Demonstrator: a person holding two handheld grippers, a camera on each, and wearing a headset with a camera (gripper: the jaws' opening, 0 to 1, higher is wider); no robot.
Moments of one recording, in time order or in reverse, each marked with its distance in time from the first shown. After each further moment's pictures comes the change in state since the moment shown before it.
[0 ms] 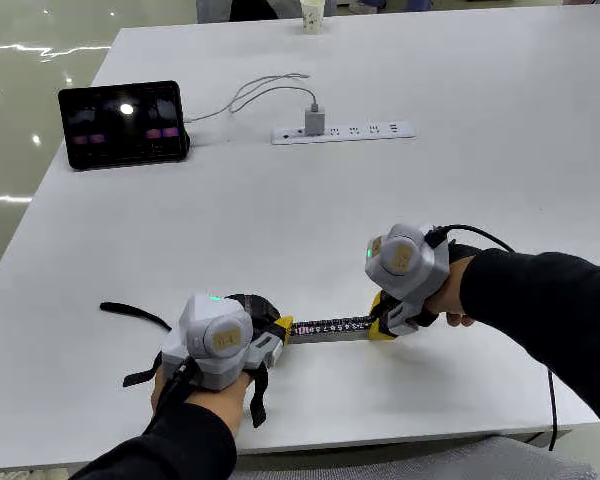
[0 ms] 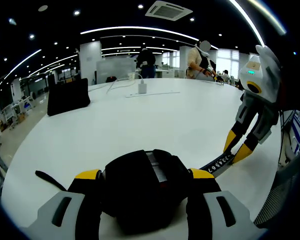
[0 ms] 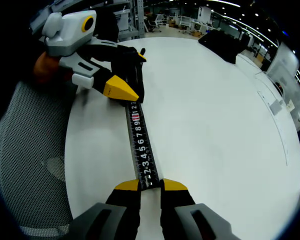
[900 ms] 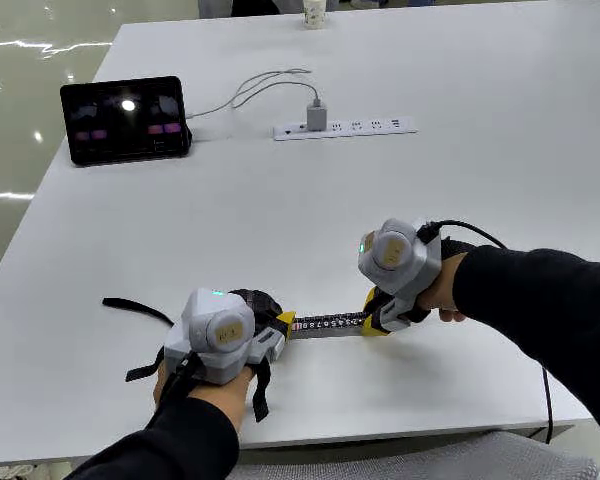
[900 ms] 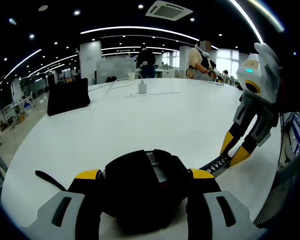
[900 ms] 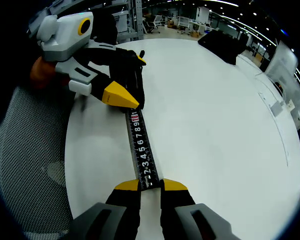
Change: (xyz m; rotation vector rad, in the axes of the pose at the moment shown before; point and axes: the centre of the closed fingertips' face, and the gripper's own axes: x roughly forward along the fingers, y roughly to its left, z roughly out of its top) left arm 0.000 0.001 -0.001 -0.002 0.002 0.000; right arm 0.006 0.003 0.011 0.014 -0.013 -0.002
